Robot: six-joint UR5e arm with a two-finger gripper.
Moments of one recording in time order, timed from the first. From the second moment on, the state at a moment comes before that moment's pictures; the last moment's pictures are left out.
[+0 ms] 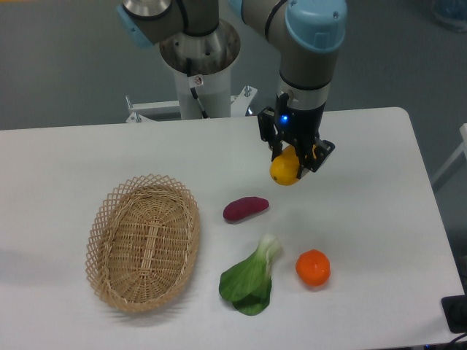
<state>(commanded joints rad) 2.57 -1.70 -1.60 -1.27 1.47 1.31</state>
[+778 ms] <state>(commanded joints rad) 2.57 -1.73 -1.66 -1.20 1.47 1.35</state>
